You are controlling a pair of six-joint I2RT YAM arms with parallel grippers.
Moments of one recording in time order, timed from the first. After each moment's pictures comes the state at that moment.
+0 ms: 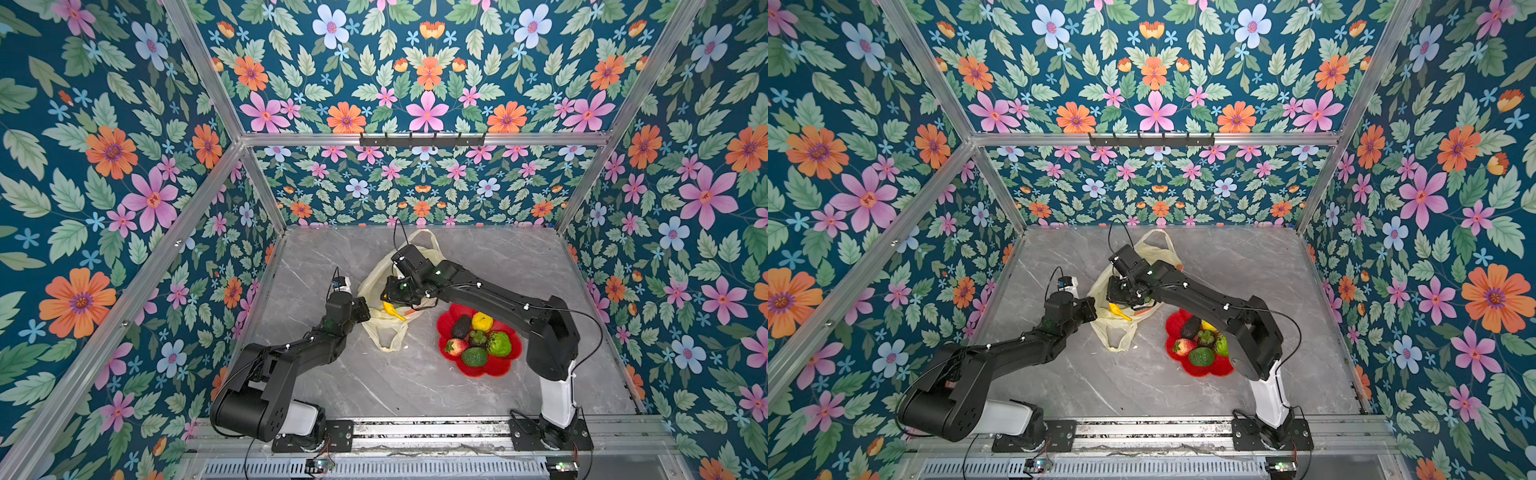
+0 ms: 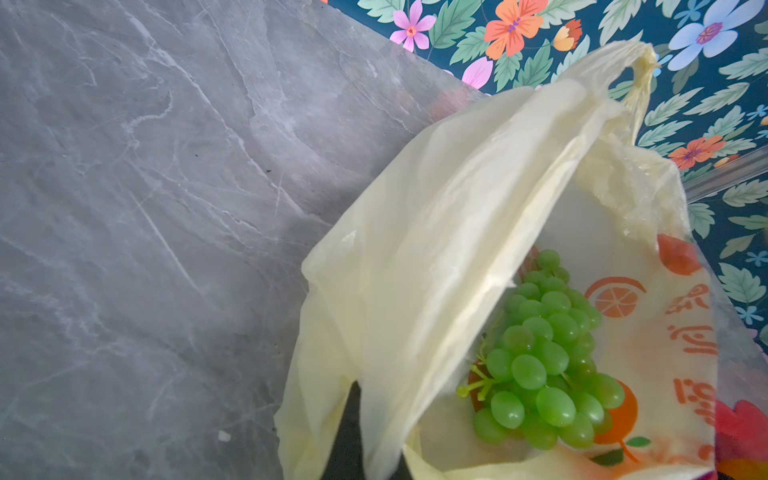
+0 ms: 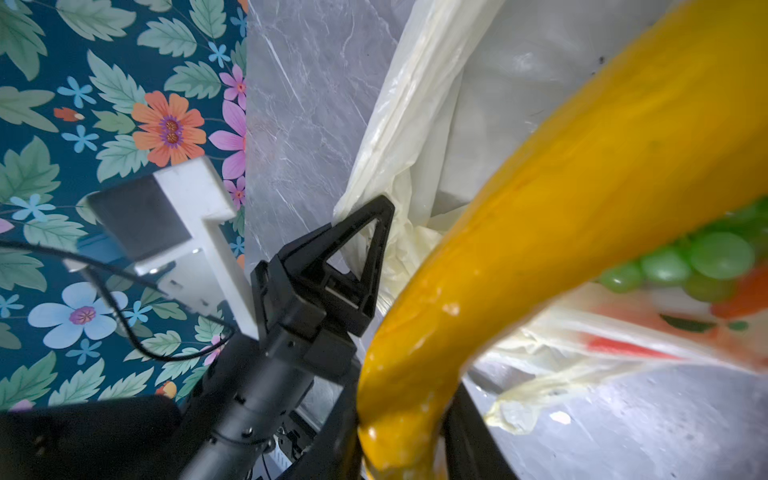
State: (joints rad) left arm -0.33 1.41 0.44 0.47 -0.03 -0.52; right arm 0.86 1.91 1.68 -0.64 -0.17 0.86
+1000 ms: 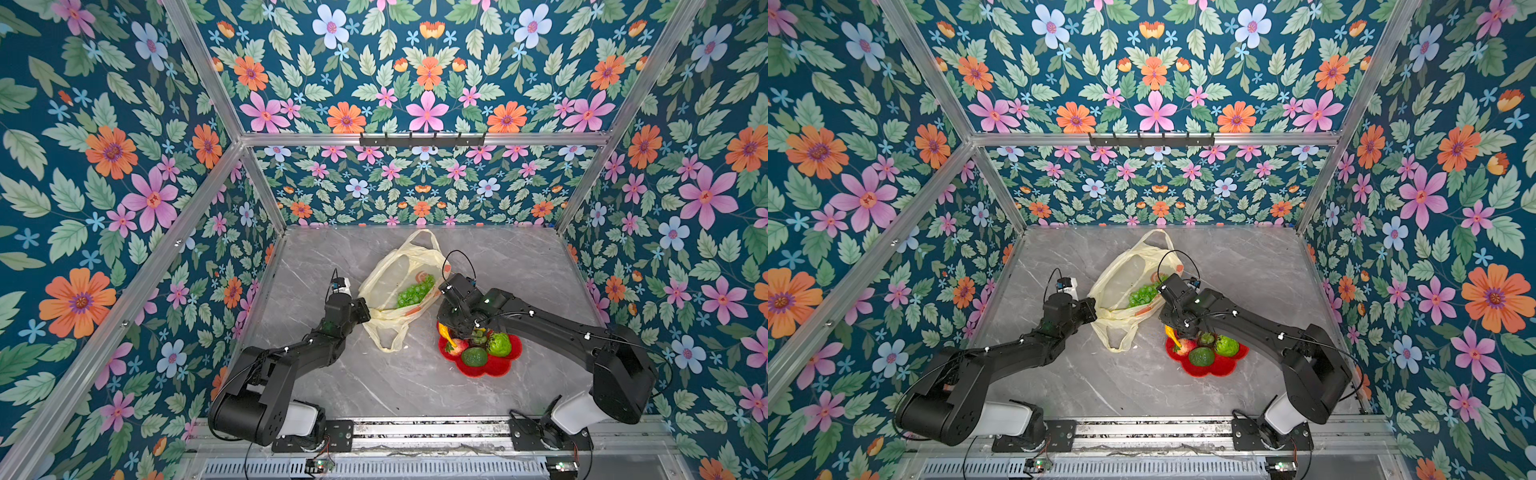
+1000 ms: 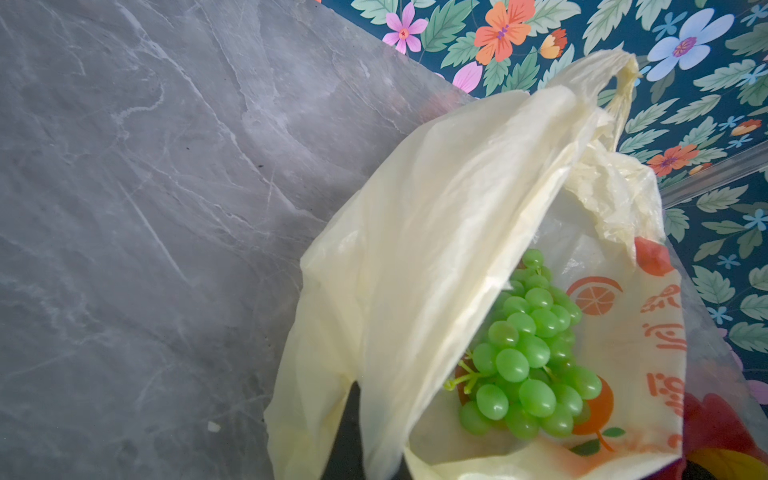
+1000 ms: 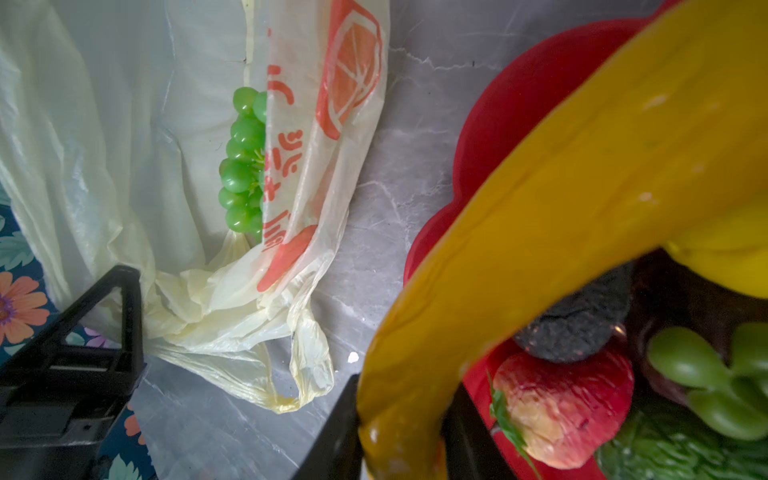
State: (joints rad) left arm -0.33 1.39 0.42 0.48 -0.01 -0.55; right arm 0.77 1.55 1.12 -0.64 0.06 1.17
